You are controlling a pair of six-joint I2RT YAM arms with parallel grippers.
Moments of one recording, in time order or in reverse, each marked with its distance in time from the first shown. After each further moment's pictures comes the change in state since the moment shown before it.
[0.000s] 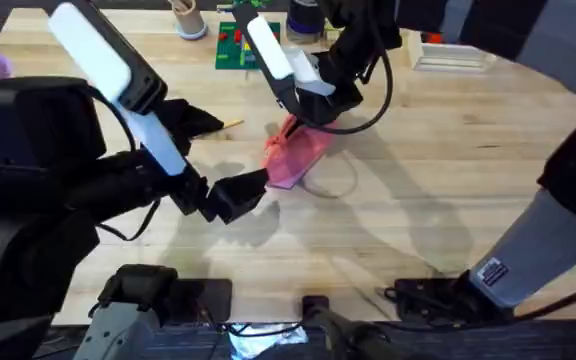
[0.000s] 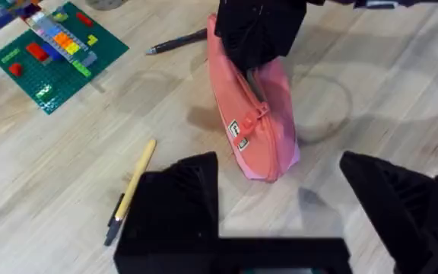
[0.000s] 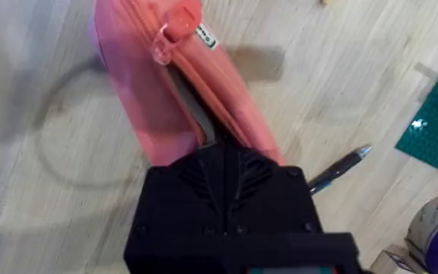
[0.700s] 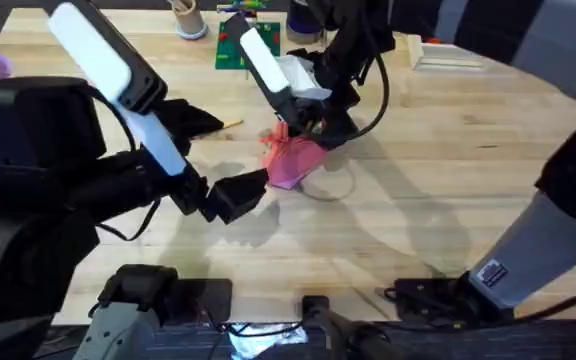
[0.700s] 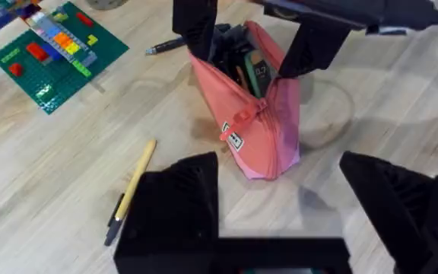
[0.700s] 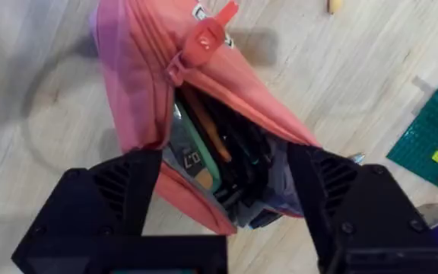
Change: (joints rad) left arm 0.000 0.000 0.000 0.000 0.000 0.000; right arm 0.030 0.000 0.000 0.004 0.039 -0.022
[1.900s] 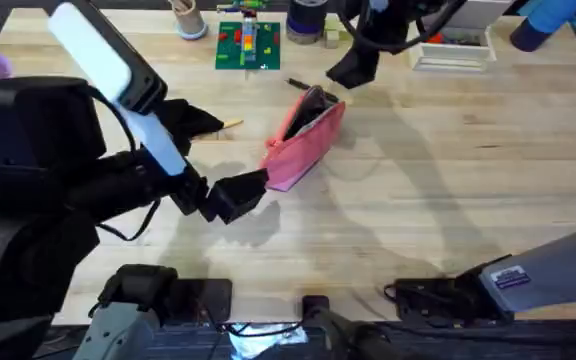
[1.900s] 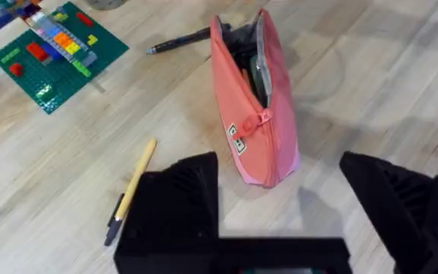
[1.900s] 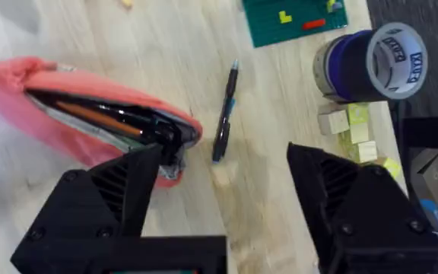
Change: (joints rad) left arm 0.000 0.000 0.000 0.000 0.000 0.000; right arm -0.211 -0.230 0.002 0.160 -0.084 0.600
